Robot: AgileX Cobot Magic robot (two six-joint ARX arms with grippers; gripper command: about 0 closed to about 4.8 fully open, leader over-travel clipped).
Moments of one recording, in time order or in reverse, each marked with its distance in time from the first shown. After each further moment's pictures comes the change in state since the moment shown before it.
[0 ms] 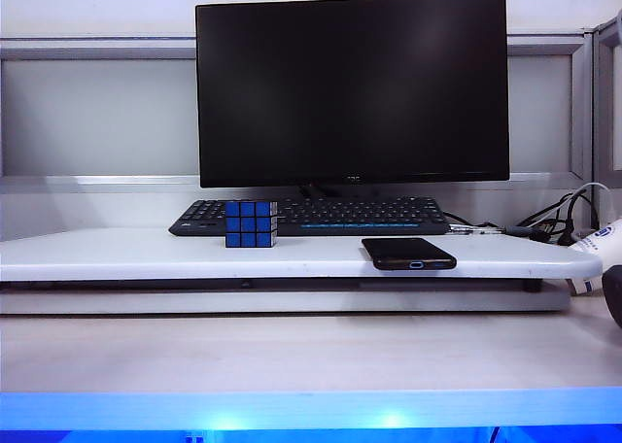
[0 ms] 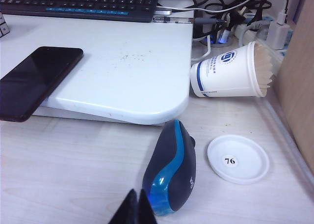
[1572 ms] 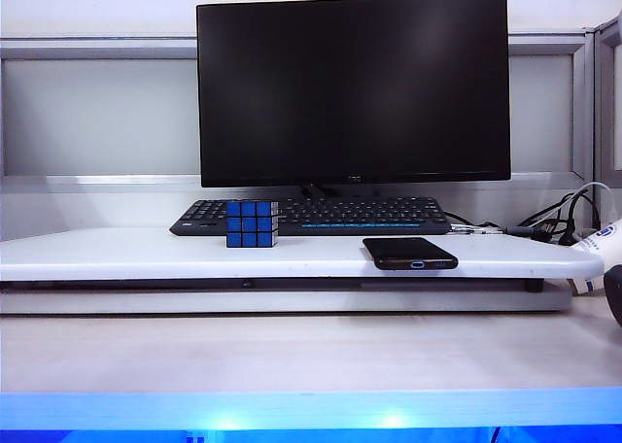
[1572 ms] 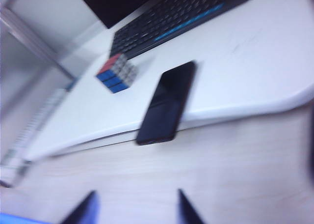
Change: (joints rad) left arm 0.000 0.000 0.027 -0.081 0.633 -0.087; right arm 0.001 0.000 0.035 0.053 -0.351 0.618
